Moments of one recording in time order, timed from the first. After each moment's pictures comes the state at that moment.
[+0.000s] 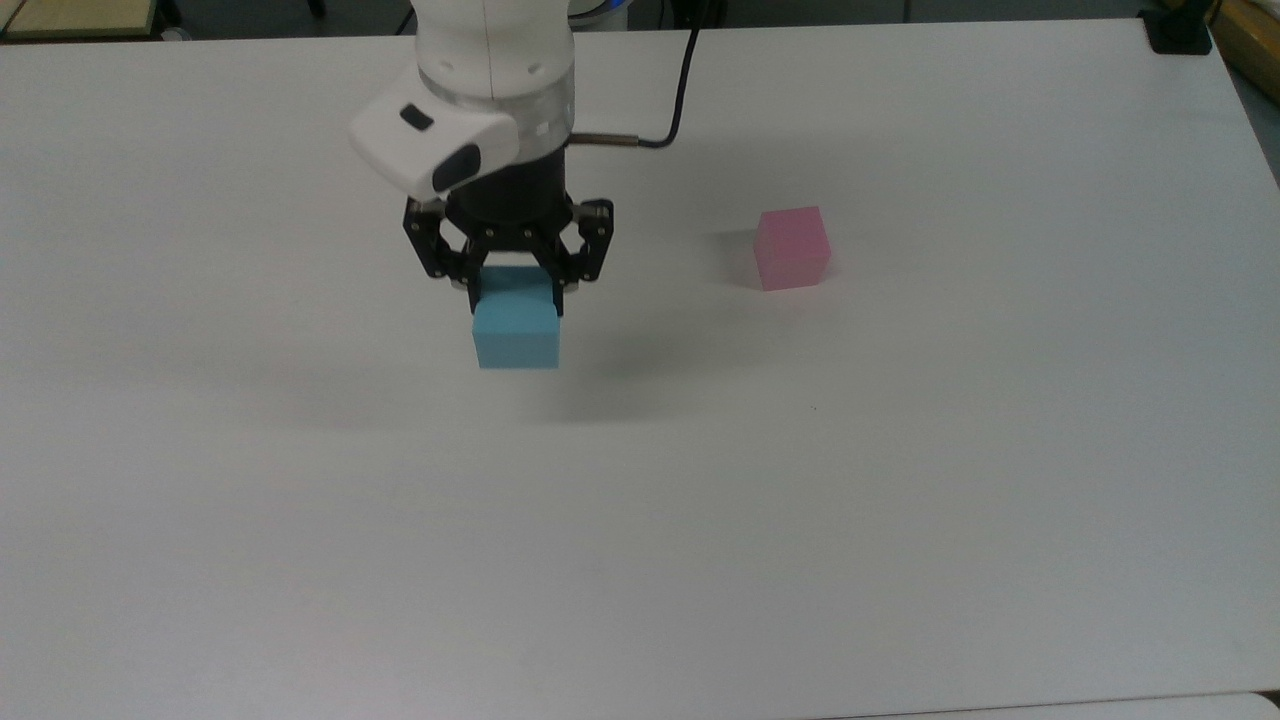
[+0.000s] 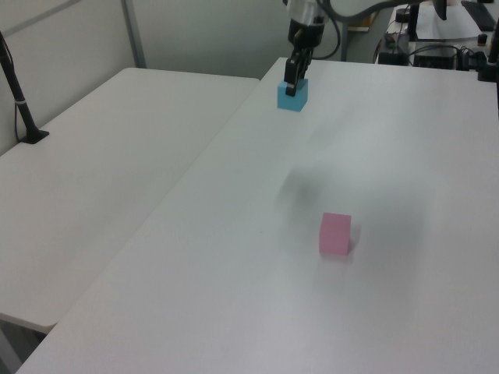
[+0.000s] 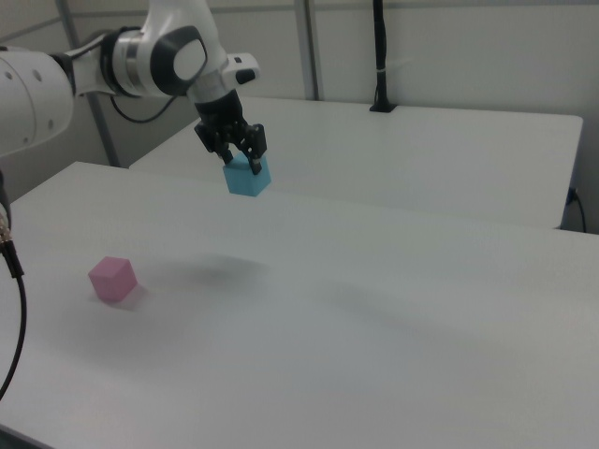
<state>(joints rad) 0.04 0.39 0.00 -1.33 -0.06 1.94 0.03</state>
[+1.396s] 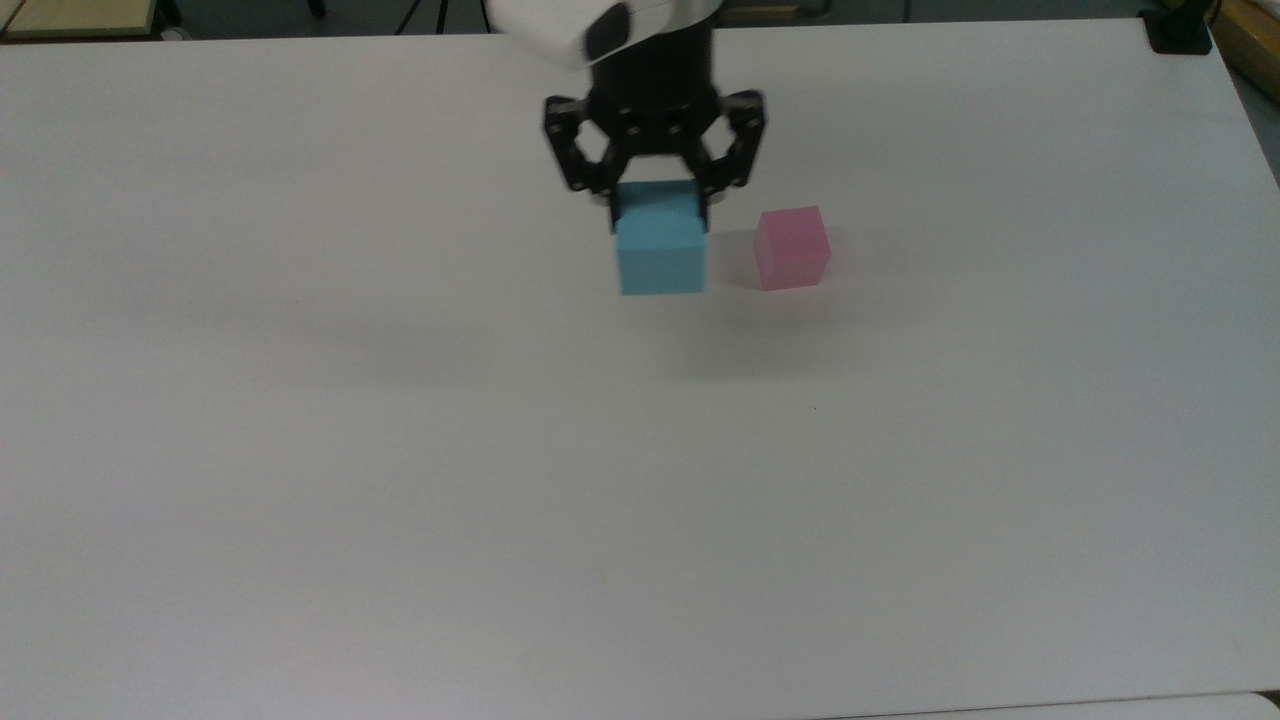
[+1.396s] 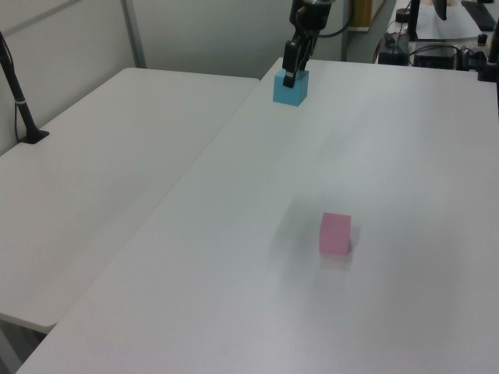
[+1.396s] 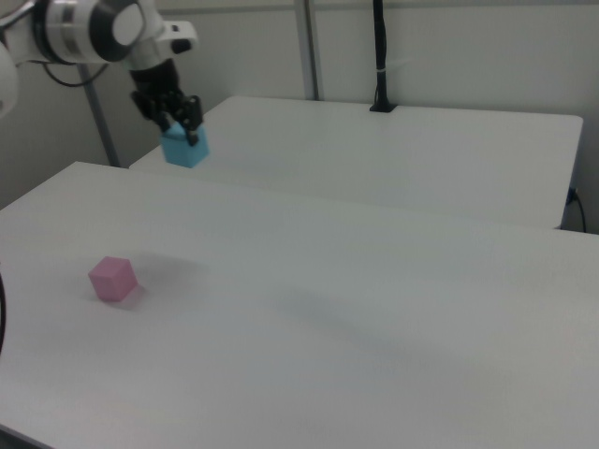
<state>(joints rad) 0.06 0.29 0.15 -1.33 -0.03 1.86 0.20</state>
